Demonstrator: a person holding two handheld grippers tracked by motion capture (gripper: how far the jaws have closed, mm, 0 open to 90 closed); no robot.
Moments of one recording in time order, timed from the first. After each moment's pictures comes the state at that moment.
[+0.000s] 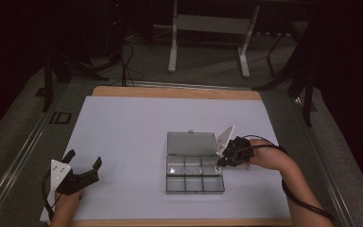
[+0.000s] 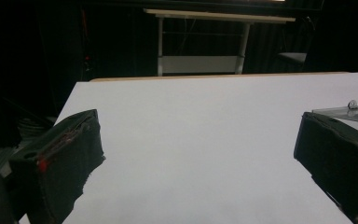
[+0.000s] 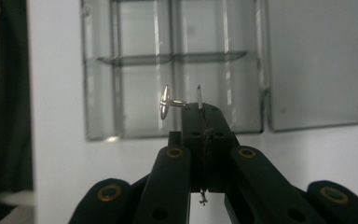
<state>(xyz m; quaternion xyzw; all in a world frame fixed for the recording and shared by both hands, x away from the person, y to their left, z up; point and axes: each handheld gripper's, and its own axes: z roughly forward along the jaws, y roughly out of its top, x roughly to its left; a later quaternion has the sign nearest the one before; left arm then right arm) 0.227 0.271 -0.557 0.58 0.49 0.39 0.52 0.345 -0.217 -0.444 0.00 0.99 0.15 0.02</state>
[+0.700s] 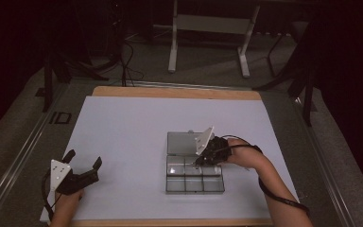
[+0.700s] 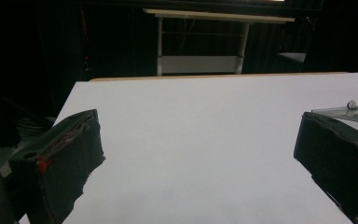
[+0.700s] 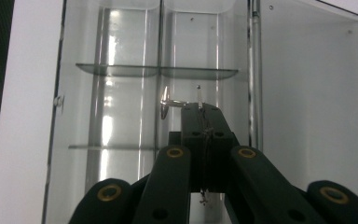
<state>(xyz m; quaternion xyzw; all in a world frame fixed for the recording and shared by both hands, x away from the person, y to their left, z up) 0.227 0.271 -0.557 0.58 0.49 0.39 0.52 0.355 -0.163 -0.466 -0.04 0.98 0.21 0.02</state>
